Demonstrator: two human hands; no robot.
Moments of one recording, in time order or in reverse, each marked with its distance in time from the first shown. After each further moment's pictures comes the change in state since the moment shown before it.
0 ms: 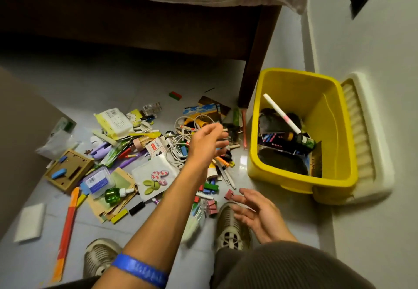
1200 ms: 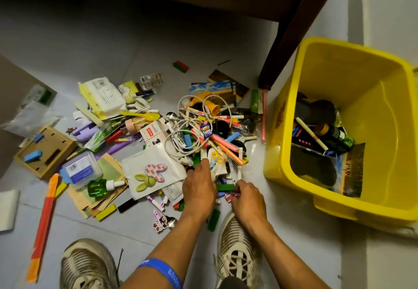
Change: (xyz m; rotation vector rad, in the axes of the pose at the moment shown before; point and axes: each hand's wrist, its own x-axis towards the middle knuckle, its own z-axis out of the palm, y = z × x) left_hand 0.060 -0.166 -0.062 1.308 0.245 0.103; right_hand 0.149 0.050 0.015 -1.501 0.251 -0.297
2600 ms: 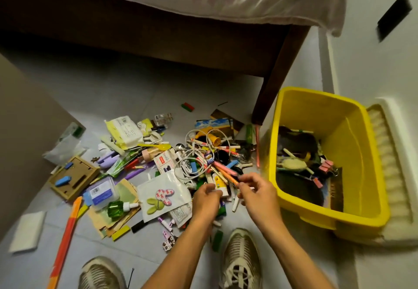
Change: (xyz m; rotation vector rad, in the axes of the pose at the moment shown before) left_hand -0.029 0.036 -0.068 -1.052 -0.211 -0.496; right_hand -0.059 -0.062 -0.115 0.682 0.227 -0.158
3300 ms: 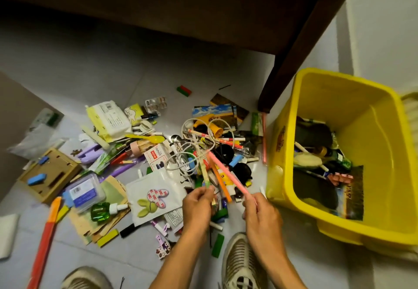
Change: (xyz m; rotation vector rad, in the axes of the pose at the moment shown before) left_hand 0.049 -0.033 -0.009 -0.099 0.069 0.049; right_hand -0.003 0.055 0.029 -0.283 0.007 -0.020
